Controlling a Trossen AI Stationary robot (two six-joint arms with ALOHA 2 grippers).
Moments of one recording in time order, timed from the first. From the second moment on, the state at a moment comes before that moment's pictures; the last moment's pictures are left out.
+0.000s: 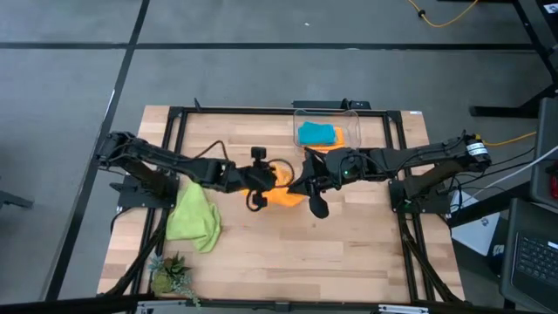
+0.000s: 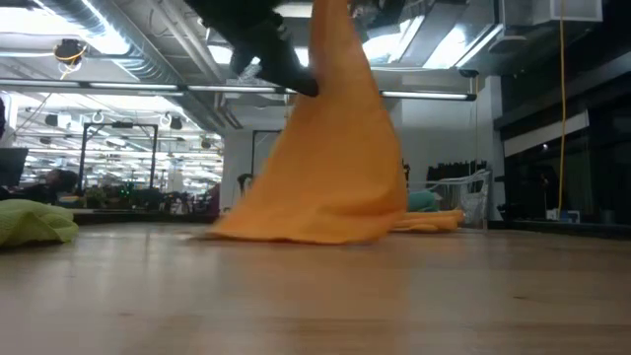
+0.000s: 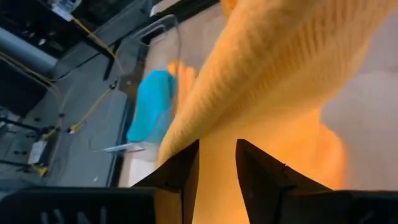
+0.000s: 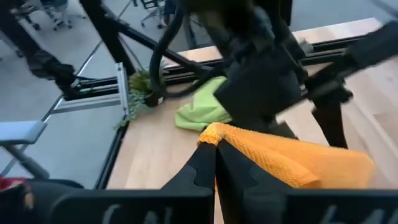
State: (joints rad) left arm -0.14 1.51 1.05 -0.19 -0.54 0.31; right arm 0.15 1.42 1.21 -0.20 -0.04 0.26
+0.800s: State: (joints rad) left arm -0.39 1.57 1.05 0.17 -0.94 -0.01; right arm 0.16 1.46 1.21 -0.27 0.35 0.22
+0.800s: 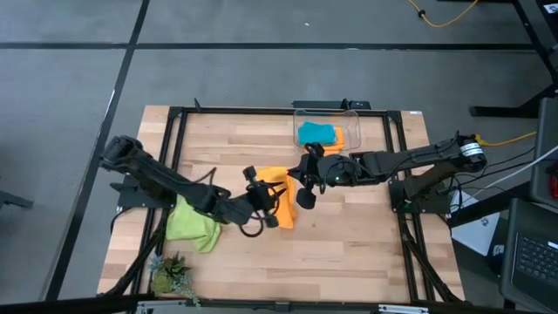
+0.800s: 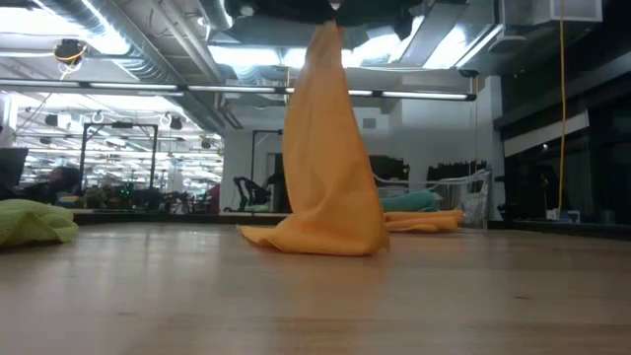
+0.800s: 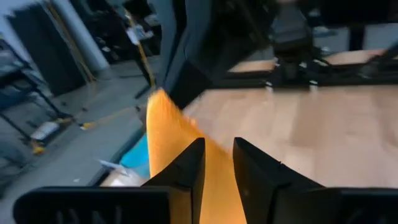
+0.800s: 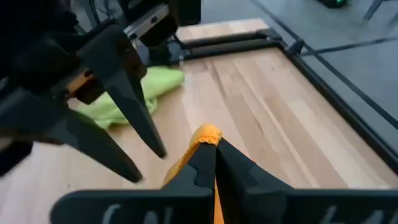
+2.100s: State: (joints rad) left arm -0.35 1.65 1.05 -0.12 -1.11 -0.38; right arm 0.21 1.45 1.21 -0.15 0.35 0.04
